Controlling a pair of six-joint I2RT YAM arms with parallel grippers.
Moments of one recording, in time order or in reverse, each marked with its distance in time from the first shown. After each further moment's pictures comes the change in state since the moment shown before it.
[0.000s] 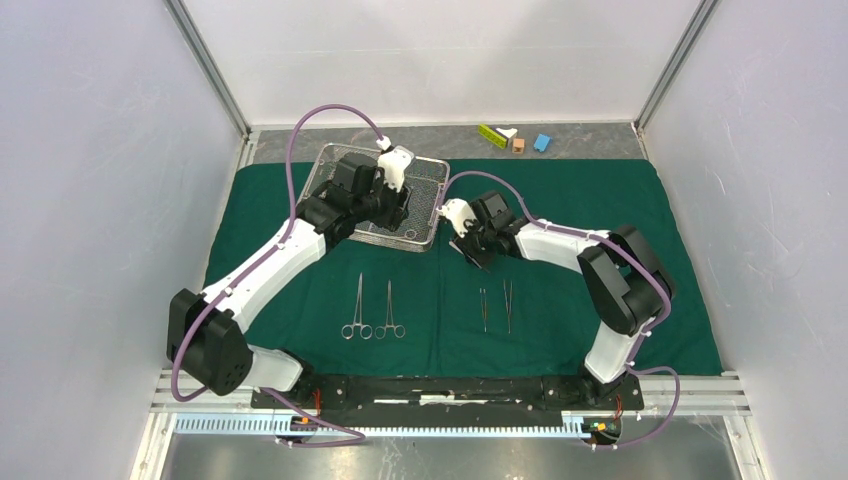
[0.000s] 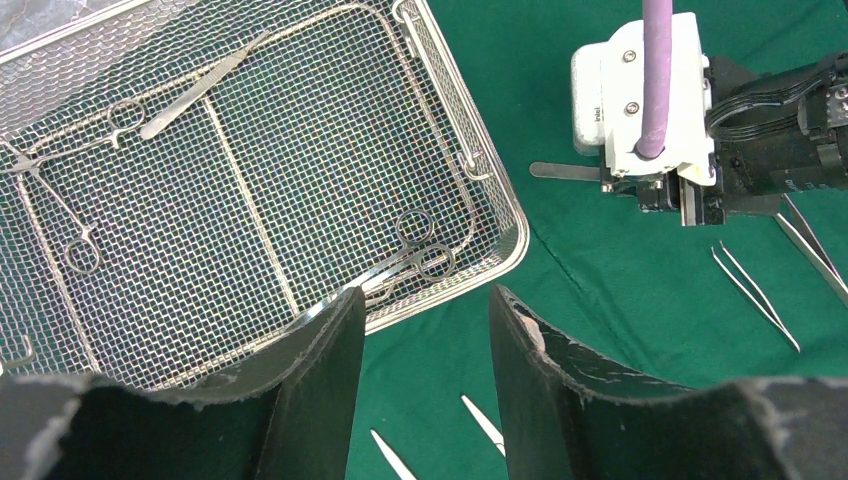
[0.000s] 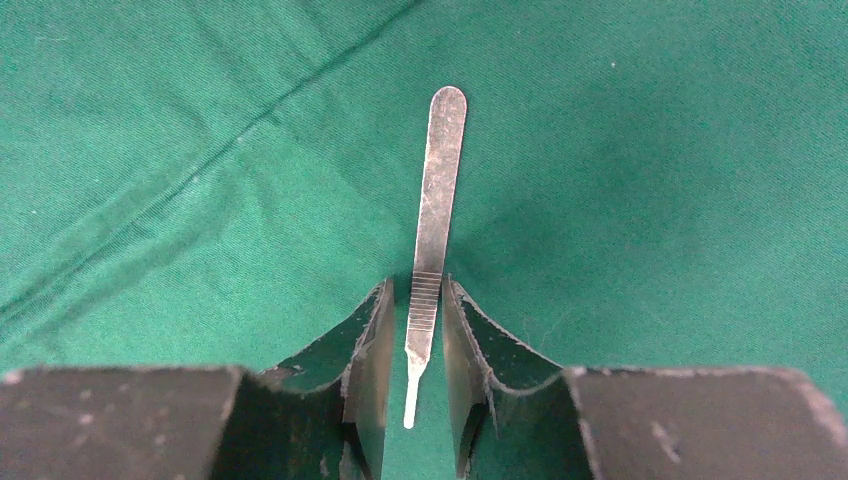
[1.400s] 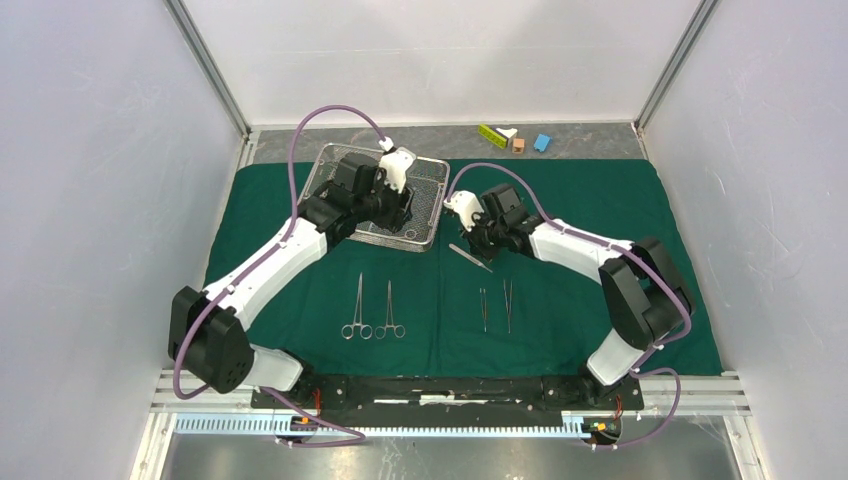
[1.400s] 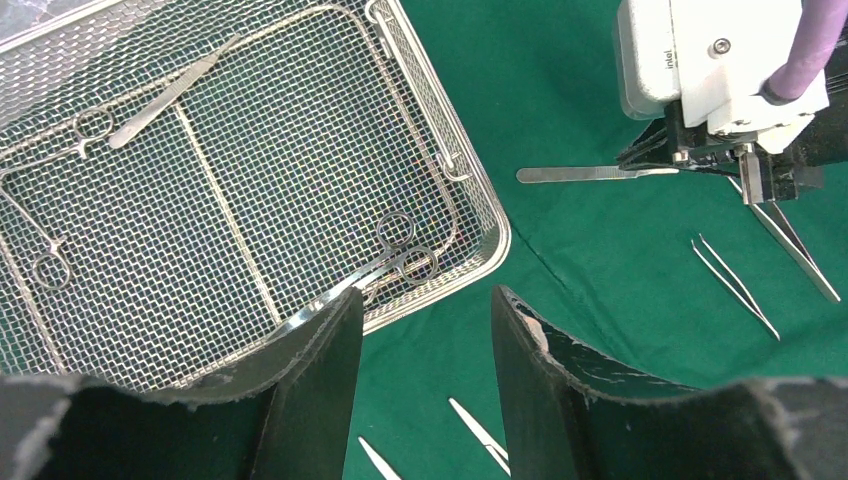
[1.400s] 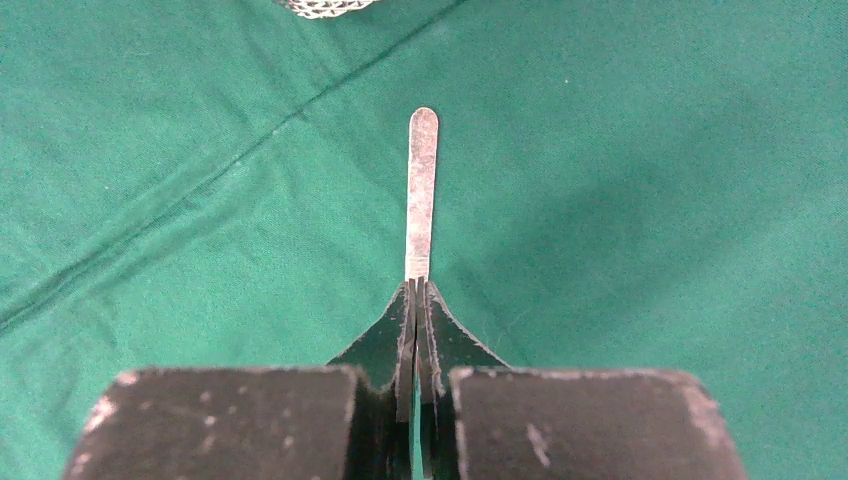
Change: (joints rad) left arm 0.003 0.006 -0.002 0.008 0.044 0.001; right arm -0.037 -0.107 -0.017 -0.020 -0.064 -0.024
